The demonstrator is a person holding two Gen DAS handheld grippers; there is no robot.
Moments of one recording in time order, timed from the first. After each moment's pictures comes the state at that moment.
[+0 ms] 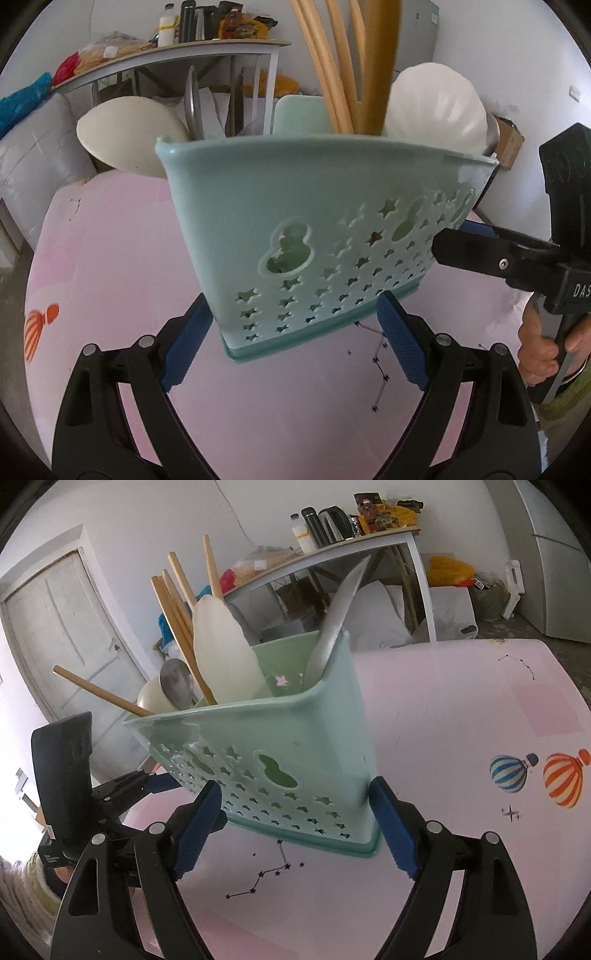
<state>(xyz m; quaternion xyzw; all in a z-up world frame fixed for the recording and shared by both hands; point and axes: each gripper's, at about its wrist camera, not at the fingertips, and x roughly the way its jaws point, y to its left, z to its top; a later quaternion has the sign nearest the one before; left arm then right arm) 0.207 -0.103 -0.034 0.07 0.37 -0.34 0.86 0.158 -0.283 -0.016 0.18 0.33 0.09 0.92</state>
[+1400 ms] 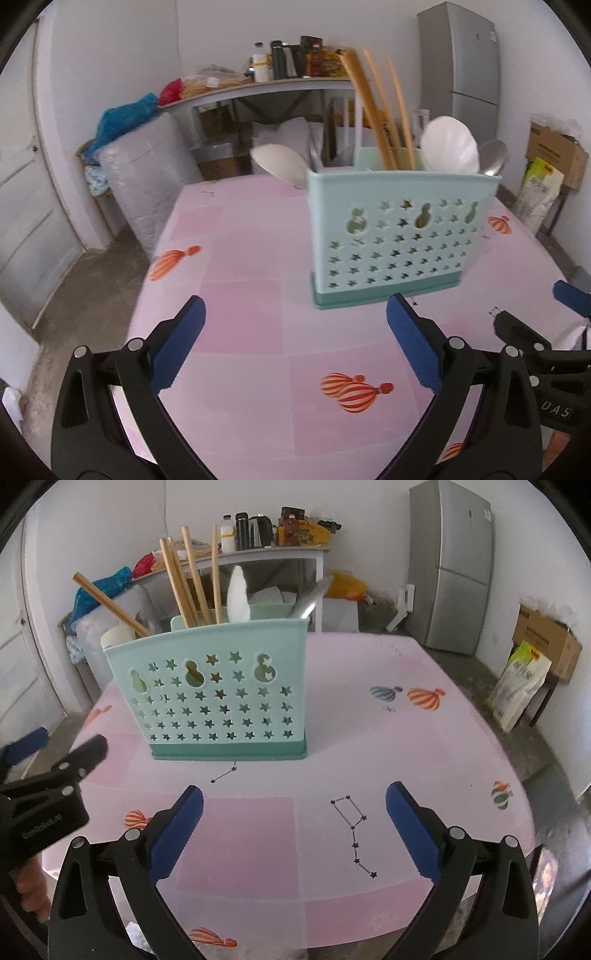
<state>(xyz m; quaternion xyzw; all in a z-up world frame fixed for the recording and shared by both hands) 0.092 -0.037 0.008 0.09 0.31 -0.14 0.94 0.042 -0.190 -0.002 0.07 0.35 -0.17 0.92</state>
